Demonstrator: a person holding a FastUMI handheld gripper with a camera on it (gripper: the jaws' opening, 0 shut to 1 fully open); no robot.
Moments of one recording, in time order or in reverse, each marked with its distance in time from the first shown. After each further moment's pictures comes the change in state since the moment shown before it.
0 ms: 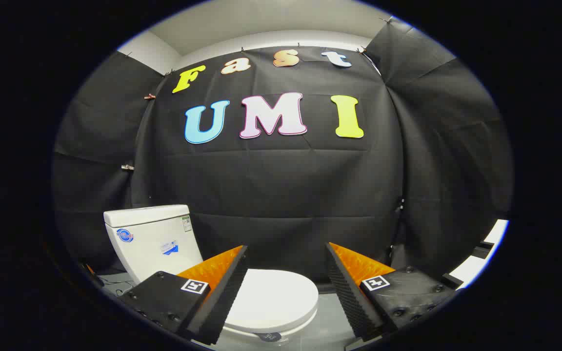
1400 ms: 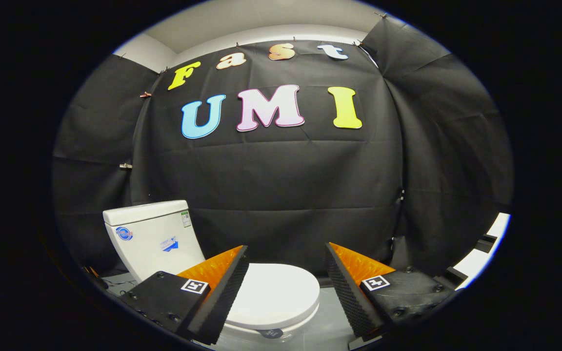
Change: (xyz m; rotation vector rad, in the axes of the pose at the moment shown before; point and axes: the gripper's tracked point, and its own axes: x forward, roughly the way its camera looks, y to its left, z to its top) arm 0.003 -0.004 -0.014 0.017 0.049 -0.007
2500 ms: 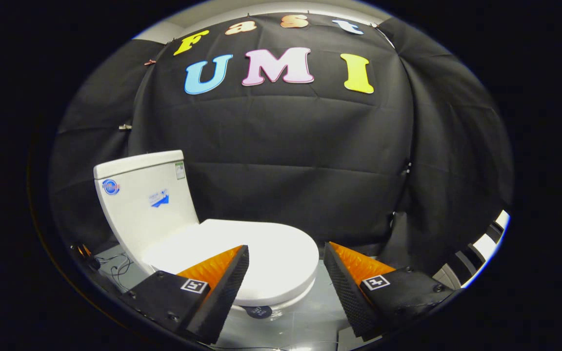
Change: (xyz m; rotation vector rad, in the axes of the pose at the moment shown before) arm 0.013 -0.011 -0.105 -0.081 0.257 0.006
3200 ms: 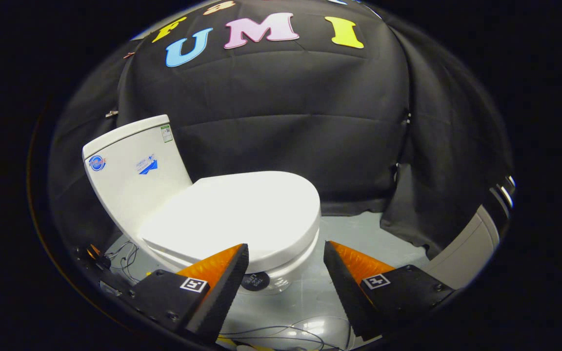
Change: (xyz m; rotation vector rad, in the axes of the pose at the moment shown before) arm 0.002 -0.016 -0.090 0.130 0.271 -0.010
